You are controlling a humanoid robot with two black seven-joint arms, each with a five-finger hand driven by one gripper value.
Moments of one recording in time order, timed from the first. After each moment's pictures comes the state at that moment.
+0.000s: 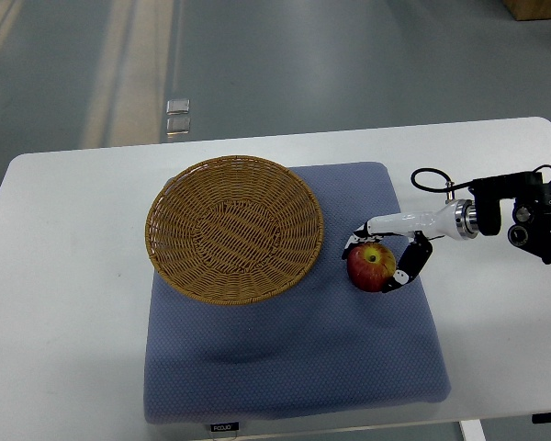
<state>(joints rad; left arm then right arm) -0.03 0.00 -0.11 -0.11 0.08 -0.17 -0.03 0.89 -0.58 0.25 1.11 -1.37 0.44 0.29</state>
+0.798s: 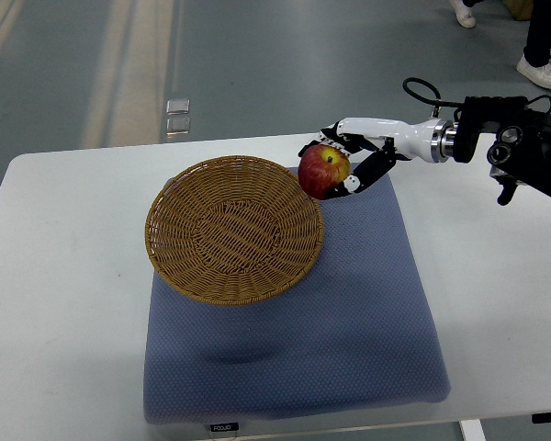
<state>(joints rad) -0.03 0.00 -0.11 -0.11 0.08 -0.17 -0.03 1.02 -0.45 0.40 1.01 -1.05 0.43 0.18</state>
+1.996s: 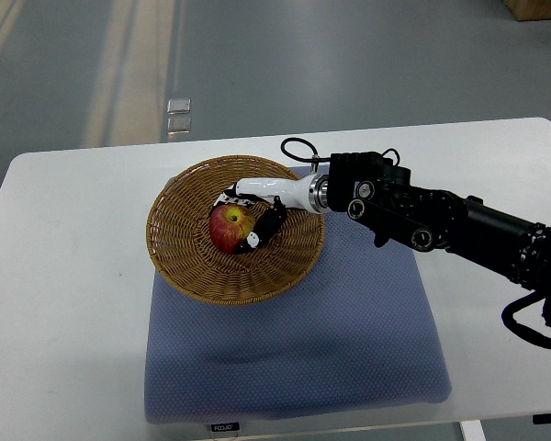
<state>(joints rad) -0.03 0.00 -0.11 -0.11 0.08 -0.17 -0.03 1.06 0.00 0.27 0.71 -1.15 0.32 0.14</state>
